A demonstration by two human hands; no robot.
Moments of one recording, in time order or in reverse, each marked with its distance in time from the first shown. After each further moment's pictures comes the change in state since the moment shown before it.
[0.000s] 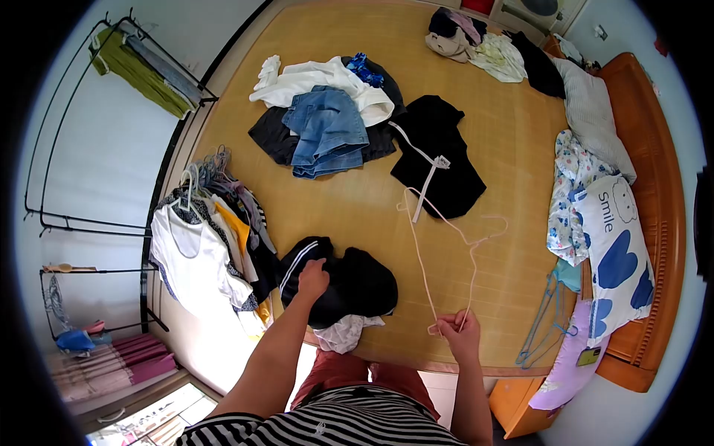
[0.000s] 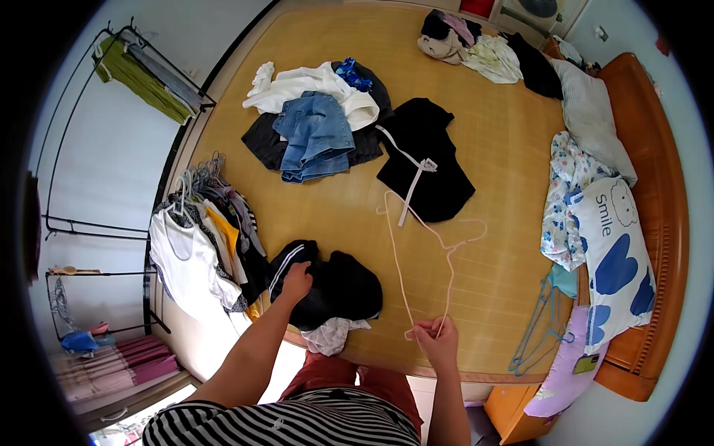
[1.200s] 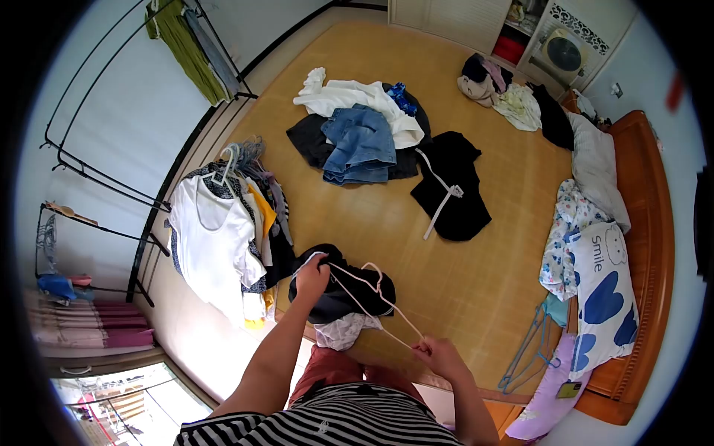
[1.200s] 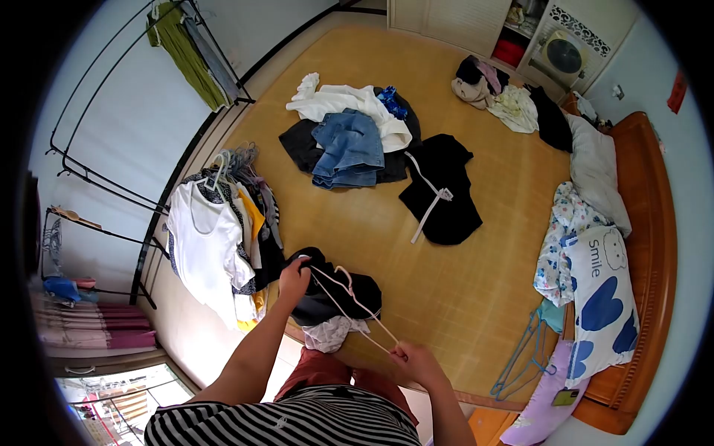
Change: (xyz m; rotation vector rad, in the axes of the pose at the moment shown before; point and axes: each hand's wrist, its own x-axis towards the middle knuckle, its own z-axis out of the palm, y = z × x) left_hand -0.048 0.039 -0.084 -0.331 0.297 -0.142; right_hand -0.040 -0.028 0.020 -0.807 -0.541 -0.204
